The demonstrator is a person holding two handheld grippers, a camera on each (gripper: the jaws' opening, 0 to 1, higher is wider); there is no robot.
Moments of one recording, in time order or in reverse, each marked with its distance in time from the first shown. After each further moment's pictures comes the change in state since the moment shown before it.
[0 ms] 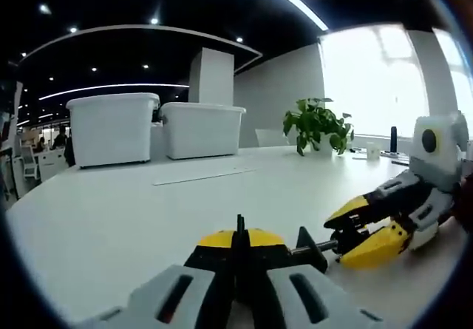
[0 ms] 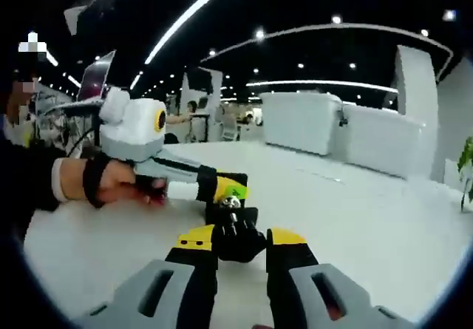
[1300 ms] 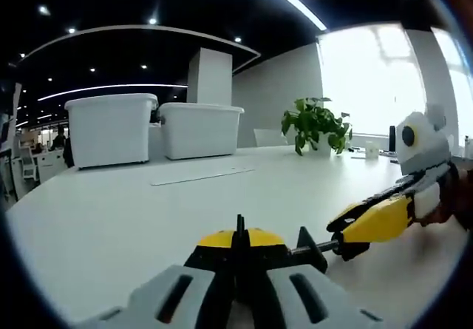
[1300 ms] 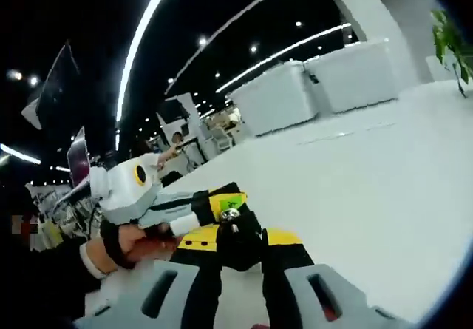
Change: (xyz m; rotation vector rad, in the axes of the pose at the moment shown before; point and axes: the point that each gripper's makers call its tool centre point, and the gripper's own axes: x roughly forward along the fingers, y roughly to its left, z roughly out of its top) left arm 0.001 -0.002 0.001 0.006 0.000 -0.009; right arm 0.001 -0.015 0.000 0.553 0.019 0.027
